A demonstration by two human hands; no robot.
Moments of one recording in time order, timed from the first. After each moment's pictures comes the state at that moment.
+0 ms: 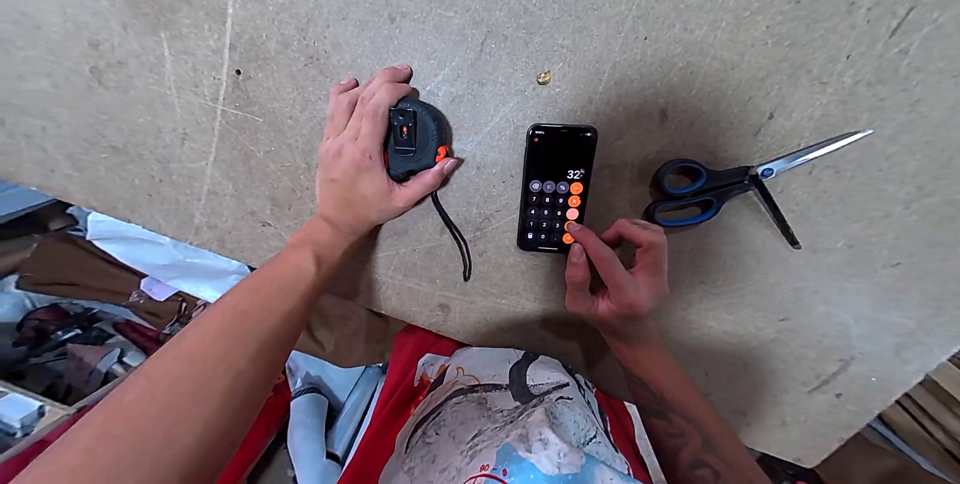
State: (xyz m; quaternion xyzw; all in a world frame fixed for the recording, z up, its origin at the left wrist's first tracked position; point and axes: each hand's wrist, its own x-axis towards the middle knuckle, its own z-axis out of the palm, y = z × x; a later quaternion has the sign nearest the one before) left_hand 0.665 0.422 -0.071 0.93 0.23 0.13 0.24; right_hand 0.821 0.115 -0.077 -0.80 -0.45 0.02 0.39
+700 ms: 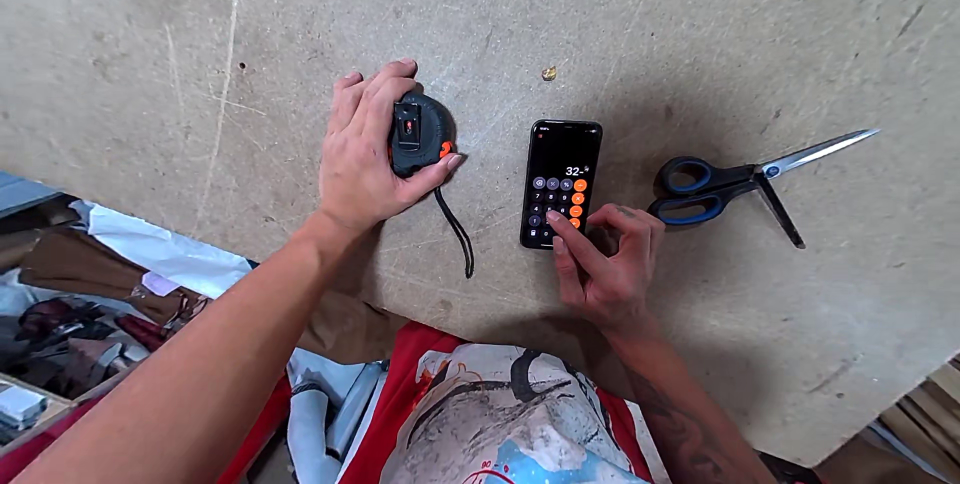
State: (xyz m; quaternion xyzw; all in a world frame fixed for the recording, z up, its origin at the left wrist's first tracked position) left_hand 0.664 0.422 -0.071 0.93 0.23 0.13 0.24; right_hand 0.822 0.122 -0.082 -0.80 -0.50 0.04 0.33
